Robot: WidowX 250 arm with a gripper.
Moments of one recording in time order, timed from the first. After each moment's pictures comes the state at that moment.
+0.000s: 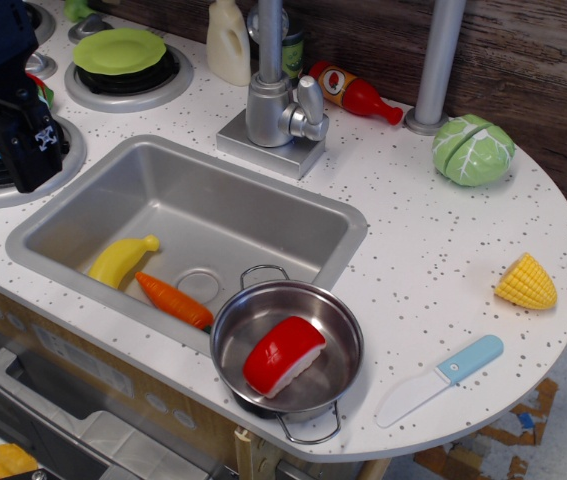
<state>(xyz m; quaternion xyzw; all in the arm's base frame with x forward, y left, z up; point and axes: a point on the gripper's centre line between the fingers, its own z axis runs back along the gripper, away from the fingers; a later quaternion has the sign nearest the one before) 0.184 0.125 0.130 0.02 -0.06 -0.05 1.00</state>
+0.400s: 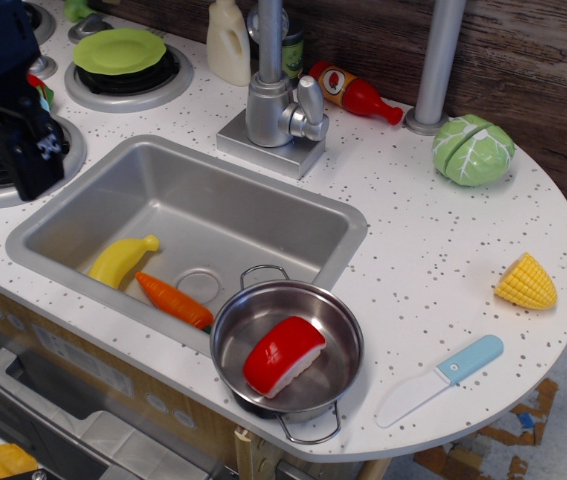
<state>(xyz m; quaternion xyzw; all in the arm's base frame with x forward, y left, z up) 0.188 0.112 0.119 0.02 -0.05 -0.04 1.00</state>
